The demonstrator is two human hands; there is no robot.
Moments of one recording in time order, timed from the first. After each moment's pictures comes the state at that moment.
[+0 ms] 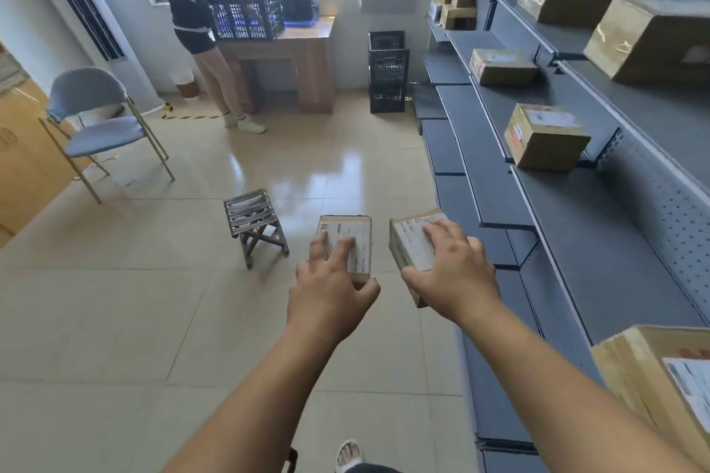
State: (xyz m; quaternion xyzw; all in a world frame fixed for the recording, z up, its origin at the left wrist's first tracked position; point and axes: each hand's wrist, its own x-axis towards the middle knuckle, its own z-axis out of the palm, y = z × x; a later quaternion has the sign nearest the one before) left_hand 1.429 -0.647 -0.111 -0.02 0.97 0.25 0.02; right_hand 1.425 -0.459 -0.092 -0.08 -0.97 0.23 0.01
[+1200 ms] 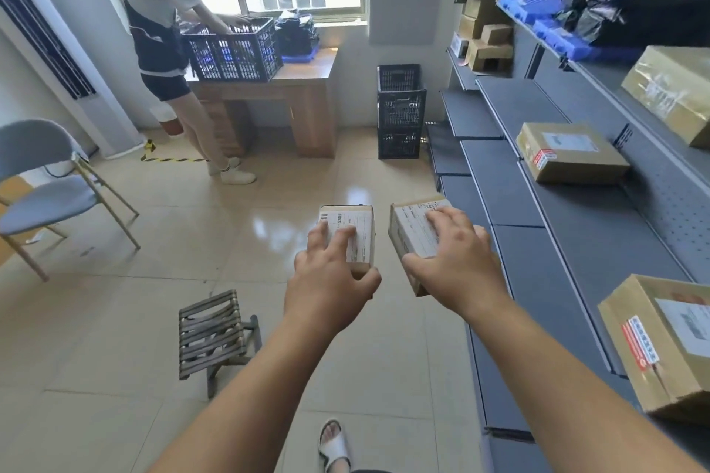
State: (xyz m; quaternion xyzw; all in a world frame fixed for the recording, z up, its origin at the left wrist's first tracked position) left_hand 0.765 -0.582 -0.083 -0.03 0.96 0.28 -0.01; right_hand 0.760 -0.393 -0.058 -0.05 -0.96 0.26 0.05
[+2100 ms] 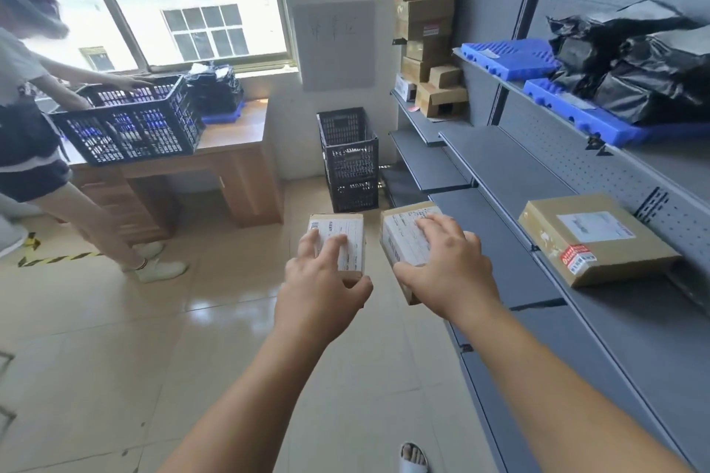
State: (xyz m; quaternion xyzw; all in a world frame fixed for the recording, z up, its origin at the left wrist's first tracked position) left_hand 0.285 -0.566 -0.068 0.08 0.96 0.27 0.00; right_hand 0.321 -0.383 -0.047 -0.15 -0.95 0.25 0.09
